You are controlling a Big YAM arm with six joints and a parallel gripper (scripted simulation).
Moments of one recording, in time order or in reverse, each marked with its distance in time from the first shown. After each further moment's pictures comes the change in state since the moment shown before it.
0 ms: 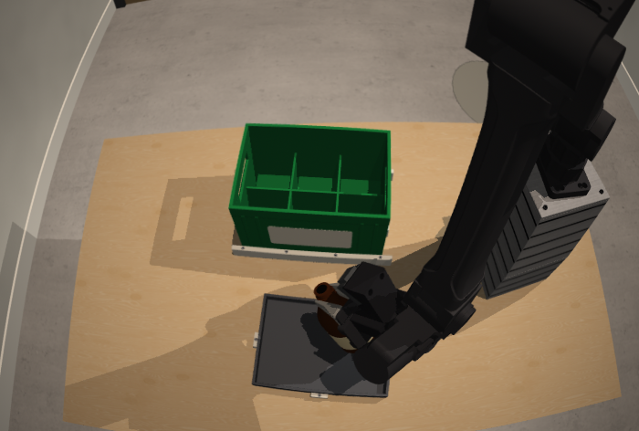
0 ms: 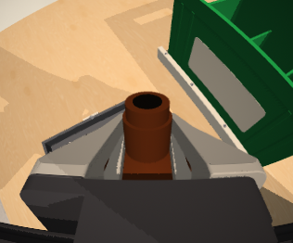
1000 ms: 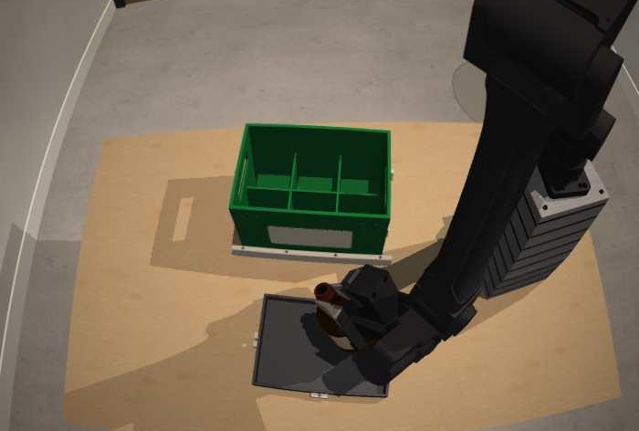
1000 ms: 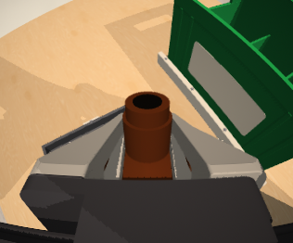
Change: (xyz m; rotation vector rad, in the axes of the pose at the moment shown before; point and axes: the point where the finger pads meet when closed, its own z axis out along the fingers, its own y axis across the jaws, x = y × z) arm 0.000 0.000 0.000 0.000 -0.036 0.001
